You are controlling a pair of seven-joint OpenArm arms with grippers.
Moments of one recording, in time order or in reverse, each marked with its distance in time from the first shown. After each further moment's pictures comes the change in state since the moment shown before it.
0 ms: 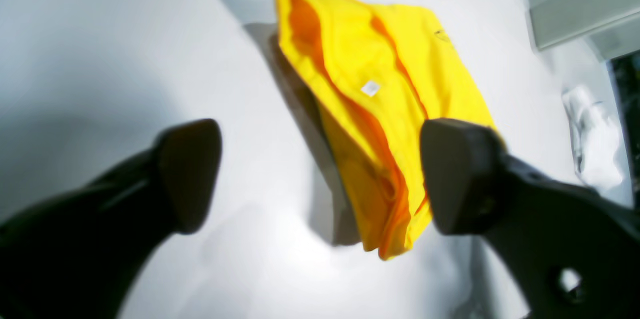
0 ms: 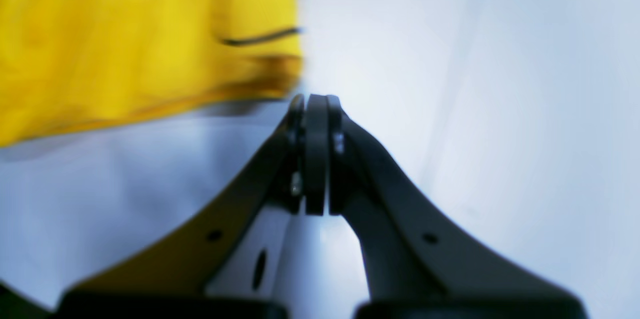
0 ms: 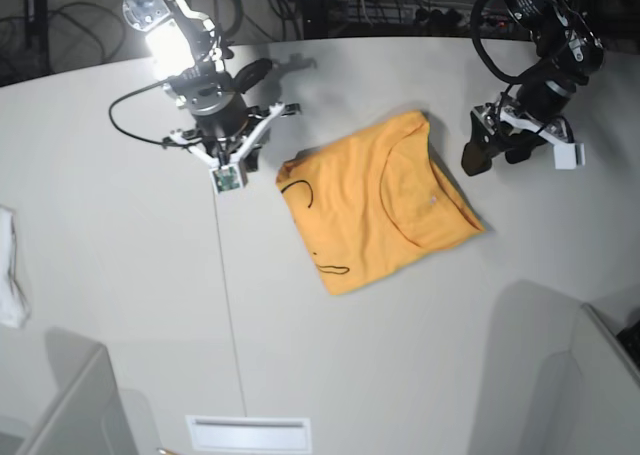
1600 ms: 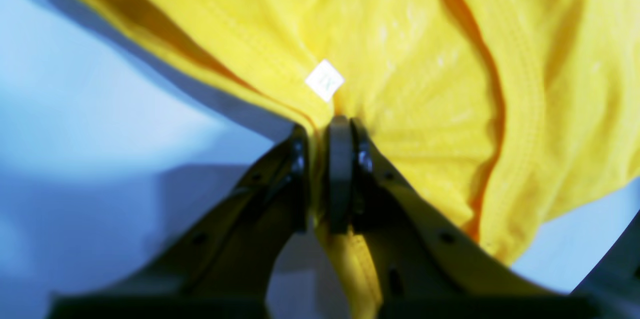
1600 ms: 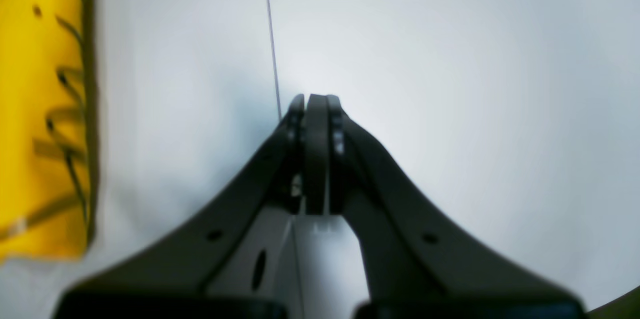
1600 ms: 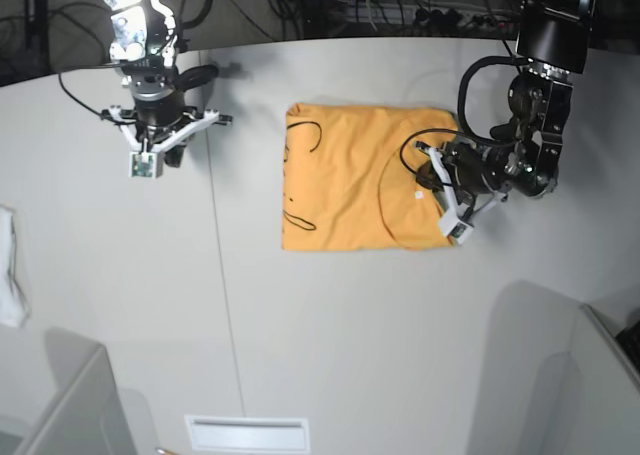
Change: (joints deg) left arm -17.7 -28.1 59.2 -15.9 14.4 11.6 -6.5; right arm -10.0 -4.8 21.7 0.0 1.4 0.5 8.4
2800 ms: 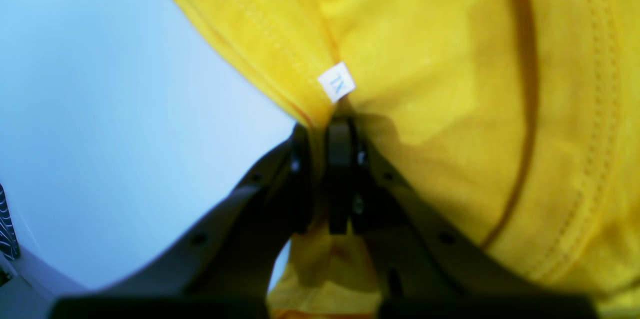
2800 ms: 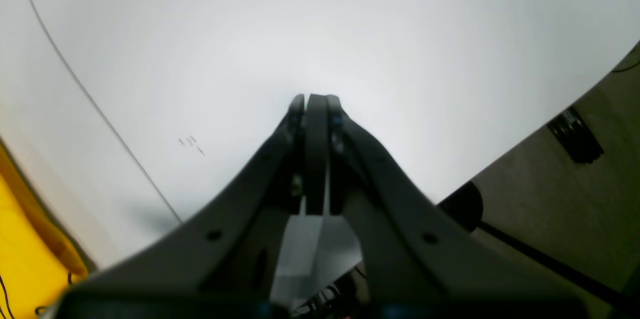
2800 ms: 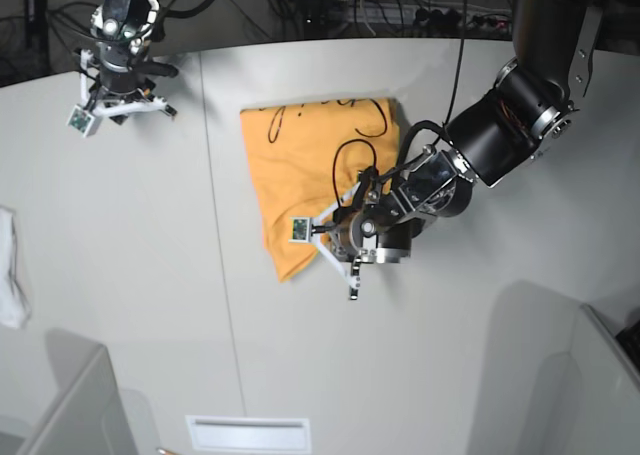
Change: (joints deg) left arm -29.8 11.4 44.8 -16.9 43.4 -18.3 -19.6; right arm -5.1 -16.2 22.1 0.0 -0.3 -0.1 0.0
